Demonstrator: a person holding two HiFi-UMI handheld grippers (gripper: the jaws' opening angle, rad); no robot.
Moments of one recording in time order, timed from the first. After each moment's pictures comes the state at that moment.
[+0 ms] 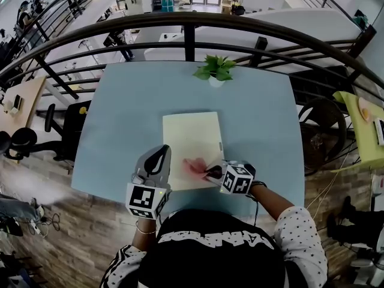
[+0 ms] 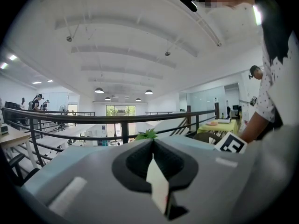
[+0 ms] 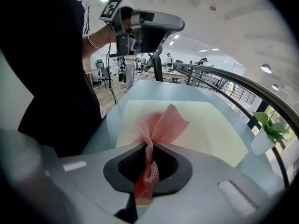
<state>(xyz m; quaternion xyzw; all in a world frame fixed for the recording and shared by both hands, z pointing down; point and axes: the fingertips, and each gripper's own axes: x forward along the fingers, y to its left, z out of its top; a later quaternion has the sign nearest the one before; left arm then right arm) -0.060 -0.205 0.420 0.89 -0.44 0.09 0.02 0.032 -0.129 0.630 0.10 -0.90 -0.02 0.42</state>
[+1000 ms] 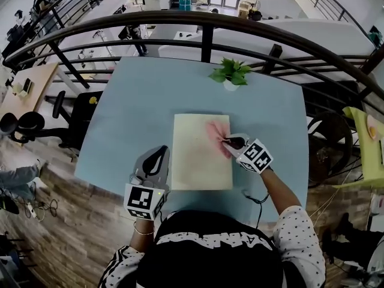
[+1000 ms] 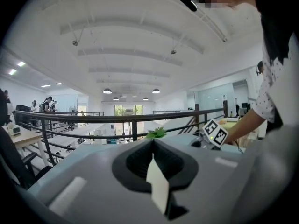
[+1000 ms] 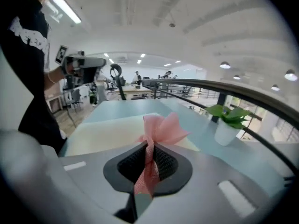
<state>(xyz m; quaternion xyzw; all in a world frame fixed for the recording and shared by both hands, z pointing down) -0.098 -0.201 0.422 0.87 -0.48 0.11 0.03 0.087 -0.258 0.587 0.28 -0.91 0.05 0.30</state>
